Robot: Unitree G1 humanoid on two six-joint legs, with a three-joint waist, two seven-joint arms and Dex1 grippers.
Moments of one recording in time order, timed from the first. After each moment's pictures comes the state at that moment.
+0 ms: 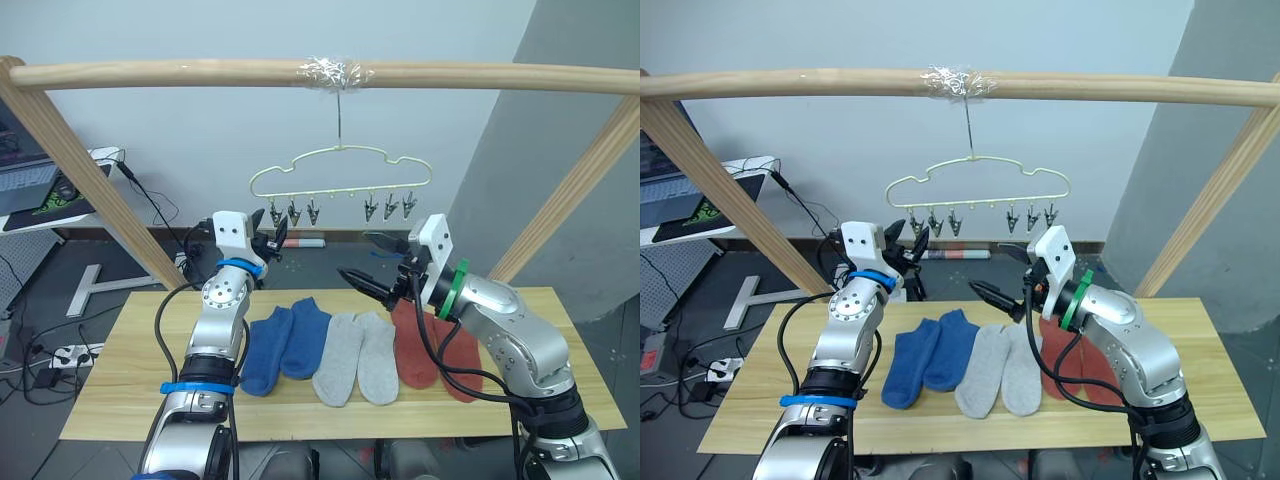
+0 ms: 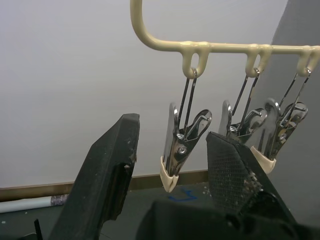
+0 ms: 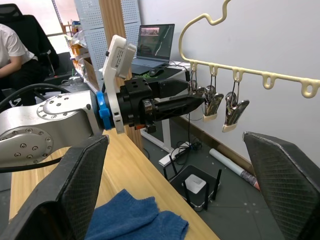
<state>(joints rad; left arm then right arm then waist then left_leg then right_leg) -0.49 0.23 0.07 0.37 -0.05 -0.07 -0.25 -0.35 -0.35 0.14 -0.41 0.46 0.59 0.61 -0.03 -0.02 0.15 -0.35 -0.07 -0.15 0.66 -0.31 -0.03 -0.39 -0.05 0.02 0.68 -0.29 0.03</state>
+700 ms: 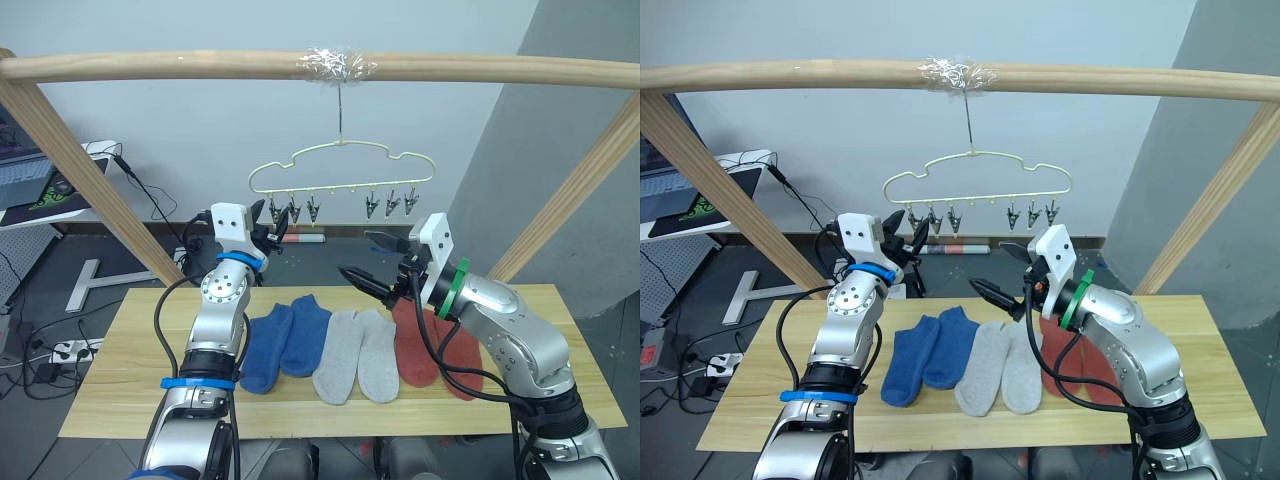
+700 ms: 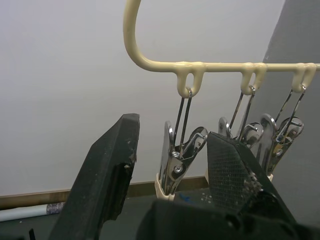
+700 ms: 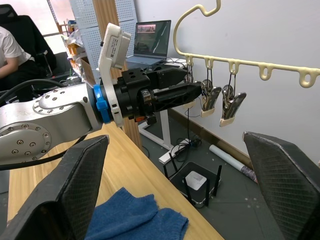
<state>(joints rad) -0.51 0.23 0.08 0.34 -0.06 -0.07 -0.25 -0.35 -0.35 0.14 -0.41 0.46 0.59 0.59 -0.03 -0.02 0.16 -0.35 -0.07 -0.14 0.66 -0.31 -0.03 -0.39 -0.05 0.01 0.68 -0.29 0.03</state>
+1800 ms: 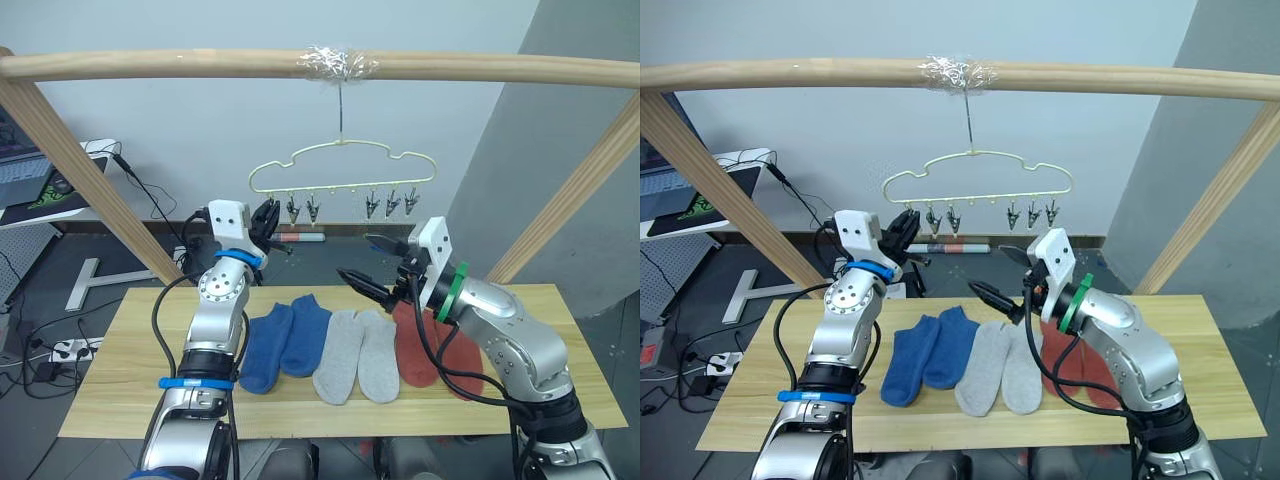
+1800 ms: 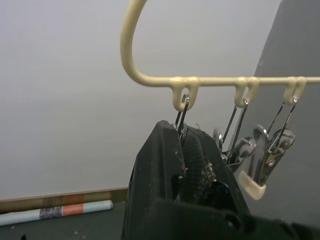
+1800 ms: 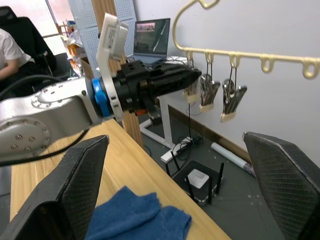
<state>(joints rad) -0.49 0.24 0.08 0.29 -0.08 -0.04 -0.26 -0.30 -0.35 0.14 -0.42 0.45 0.58 0.58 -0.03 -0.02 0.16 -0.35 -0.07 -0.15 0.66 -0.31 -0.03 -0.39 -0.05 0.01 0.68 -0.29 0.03</state>
